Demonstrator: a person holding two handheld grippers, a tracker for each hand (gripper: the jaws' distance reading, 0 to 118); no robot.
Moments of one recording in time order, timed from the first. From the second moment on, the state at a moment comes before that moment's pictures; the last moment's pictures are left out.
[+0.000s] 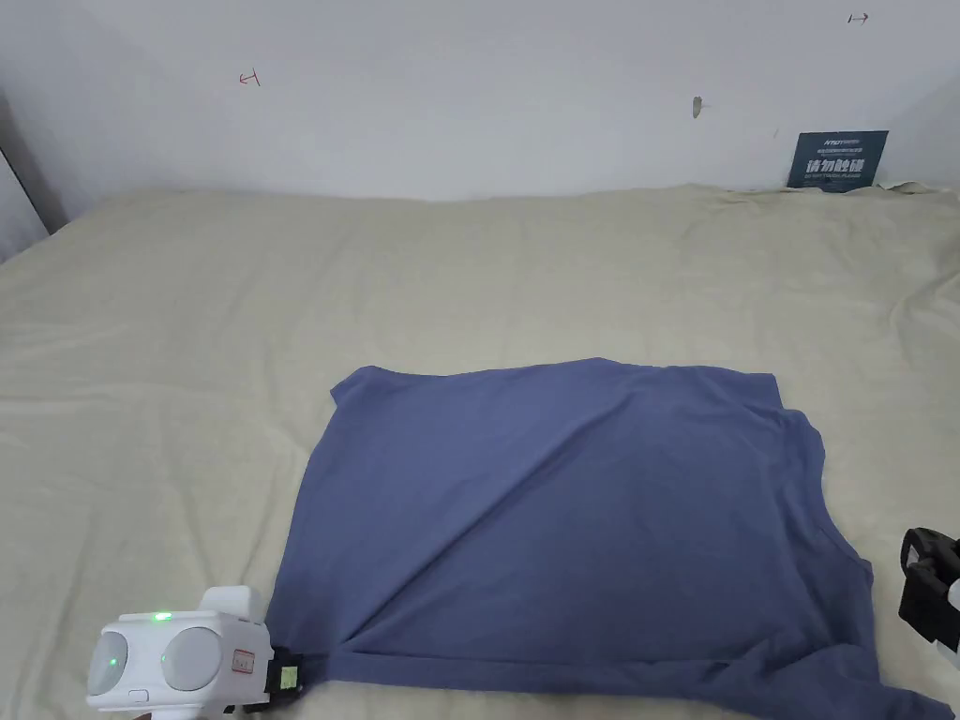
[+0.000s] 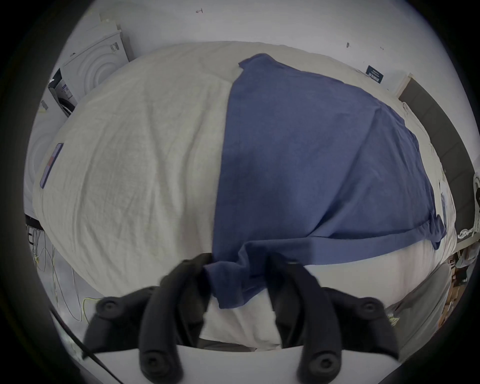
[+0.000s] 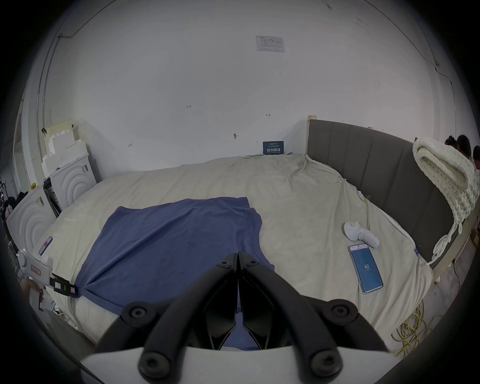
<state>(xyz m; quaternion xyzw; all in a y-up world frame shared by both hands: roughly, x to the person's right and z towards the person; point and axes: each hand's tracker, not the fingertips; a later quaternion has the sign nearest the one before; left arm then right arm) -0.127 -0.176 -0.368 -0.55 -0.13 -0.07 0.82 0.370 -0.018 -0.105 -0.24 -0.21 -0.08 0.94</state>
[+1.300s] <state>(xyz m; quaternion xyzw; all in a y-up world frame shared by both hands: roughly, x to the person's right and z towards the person) -0.127 -0.131 -0.358 -0.48 -0.16 -0.03 0.86 0.396 -0.130 -0.107 -0.43 -0.19 -0.15 0.87</state>
